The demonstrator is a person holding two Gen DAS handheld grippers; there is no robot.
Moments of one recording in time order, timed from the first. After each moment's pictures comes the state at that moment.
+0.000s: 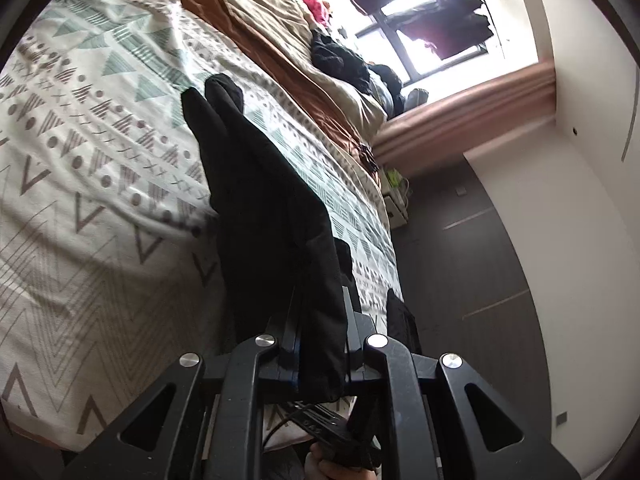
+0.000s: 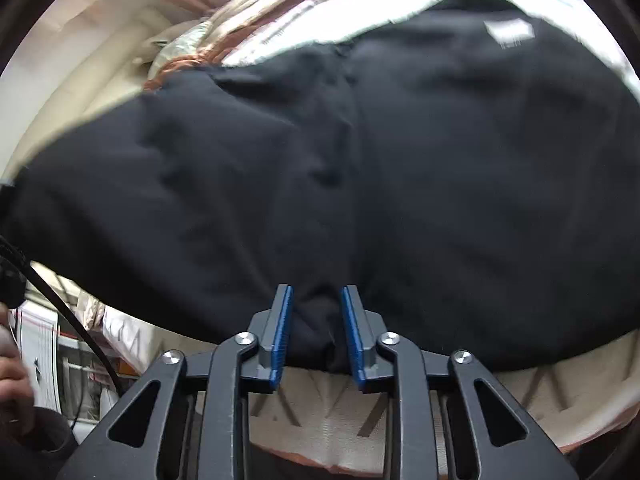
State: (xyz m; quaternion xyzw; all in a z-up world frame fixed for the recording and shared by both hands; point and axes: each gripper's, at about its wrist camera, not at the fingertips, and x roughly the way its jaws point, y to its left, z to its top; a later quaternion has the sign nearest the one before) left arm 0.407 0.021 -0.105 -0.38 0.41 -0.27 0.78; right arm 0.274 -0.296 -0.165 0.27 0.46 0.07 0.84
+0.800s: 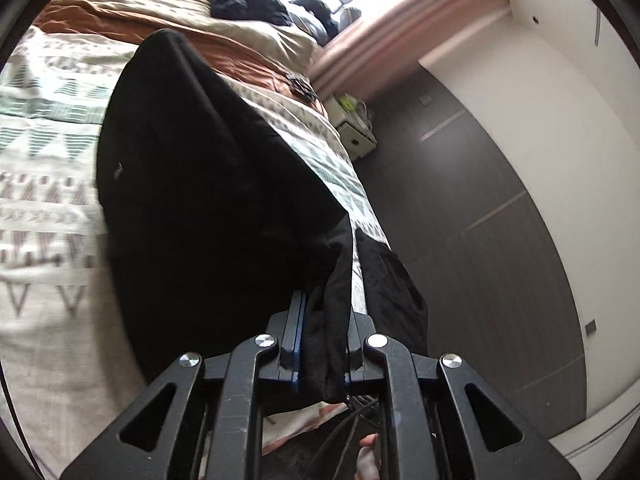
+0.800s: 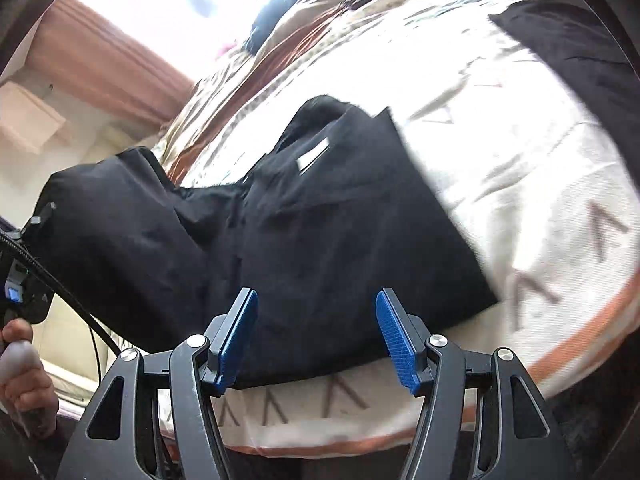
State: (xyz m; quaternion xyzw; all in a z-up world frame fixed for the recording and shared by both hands) left arm 0.440 -0.156 -0.061 -0.23 0.45 -0.38 0.77; right arm 0.146 -0.445 -0.124 0.37 0.32 -0.06 0.87
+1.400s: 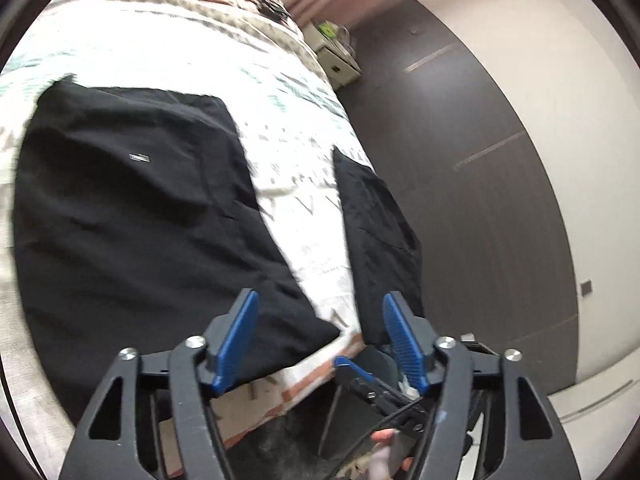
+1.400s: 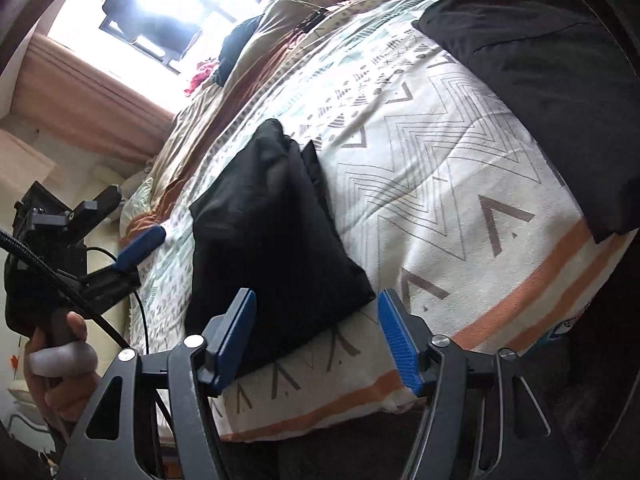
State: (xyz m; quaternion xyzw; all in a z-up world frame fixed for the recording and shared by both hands) left arm 0.440 -0.249 -0.117 -0.19 0.53 -0.42 0.71; right arm 0.082 -0.480 -0.116 0.41 0.31 -0.07 0.86
